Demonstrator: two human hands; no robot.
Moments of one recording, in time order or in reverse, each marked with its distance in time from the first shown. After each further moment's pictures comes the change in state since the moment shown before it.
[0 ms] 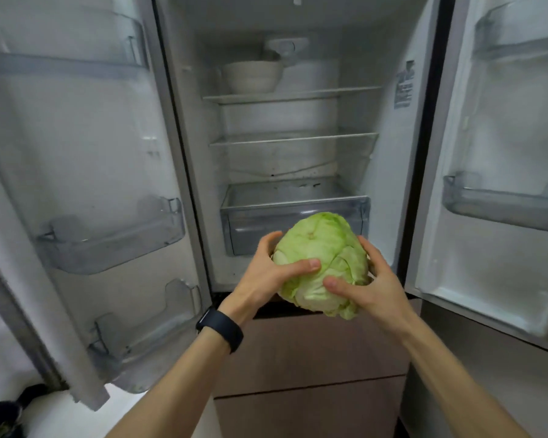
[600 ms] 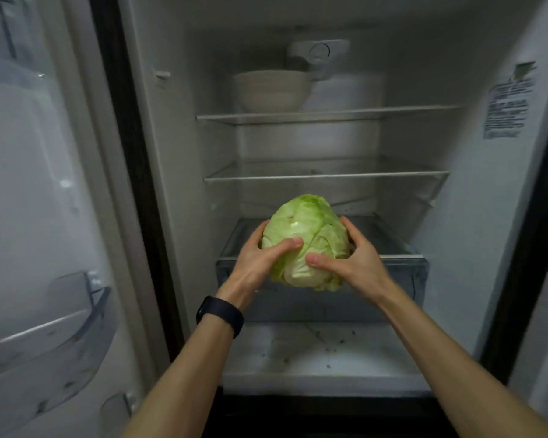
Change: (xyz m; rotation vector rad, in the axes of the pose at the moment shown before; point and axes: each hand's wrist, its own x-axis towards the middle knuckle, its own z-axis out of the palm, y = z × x) left_hand 0.246 -0.010 -0.061 -0.040 0.231 0.079; right_hand 0.301 0.034 0.033 -0.106 -0.136 -0.097
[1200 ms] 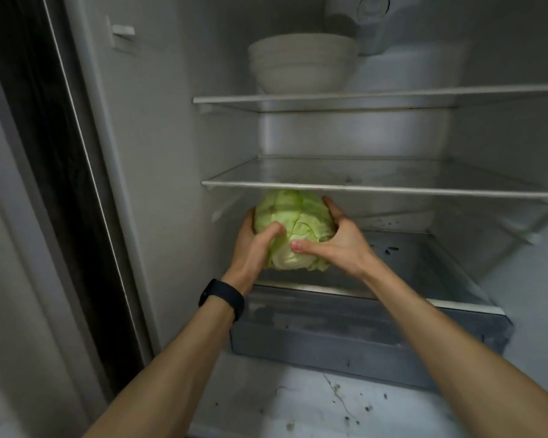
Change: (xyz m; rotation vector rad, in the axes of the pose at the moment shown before) left_hand 0.130 -0.035 -0.022 0.046 0.306 0.047; right_hand 0.172 0.041 0.044 -0.098 -0.221 -0.124
